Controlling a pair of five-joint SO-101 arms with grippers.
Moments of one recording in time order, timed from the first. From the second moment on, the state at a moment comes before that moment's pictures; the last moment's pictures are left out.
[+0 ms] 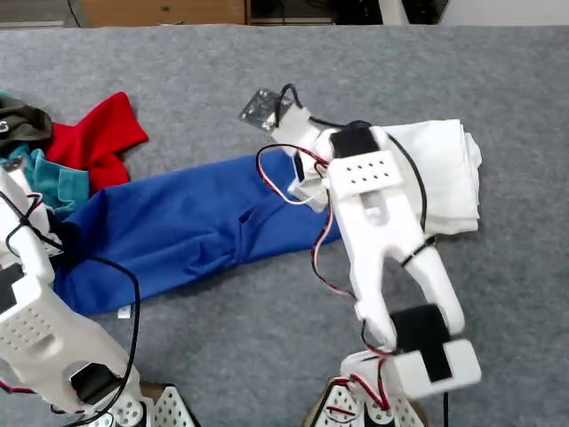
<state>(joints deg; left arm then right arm) -41.1 19.3 6.2 79.6 -22.2 -17.6 -4.3 11.8 71.4 31.7</state>
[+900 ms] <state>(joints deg) 15.0 -11.3 6.0 75.9 4.1 6.5 -23.0 11.5 68.5 35.6</state>
